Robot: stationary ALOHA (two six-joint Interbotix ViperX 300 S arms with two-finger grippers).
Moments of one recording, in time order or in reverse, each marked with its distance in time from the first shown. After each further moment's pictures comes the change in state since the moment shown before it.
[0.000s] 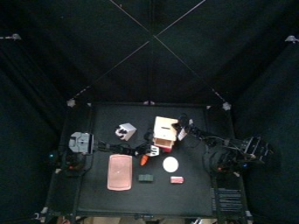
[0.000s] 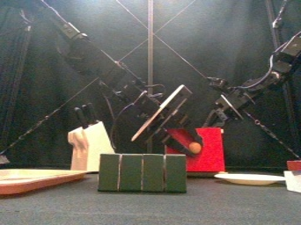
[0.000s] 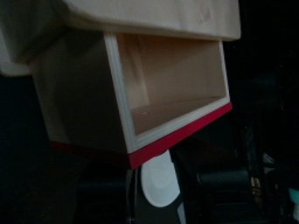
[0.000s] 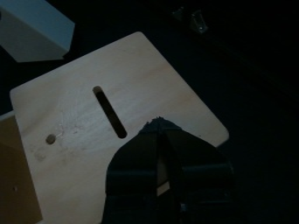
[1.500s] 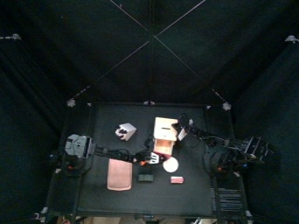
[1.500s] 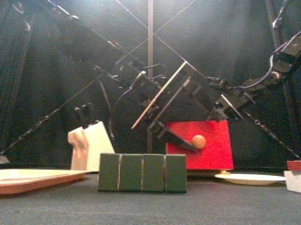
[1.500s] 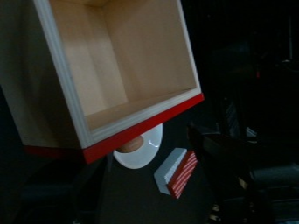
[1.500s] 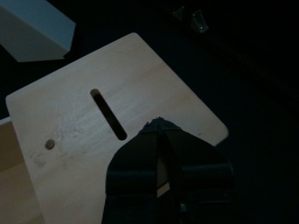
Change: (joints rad) left arm -0.100 -0.046 0.006 -0.021 -0.020 0.003; right arm 0.002 0.000 0.000 0.003 0.002 0.000
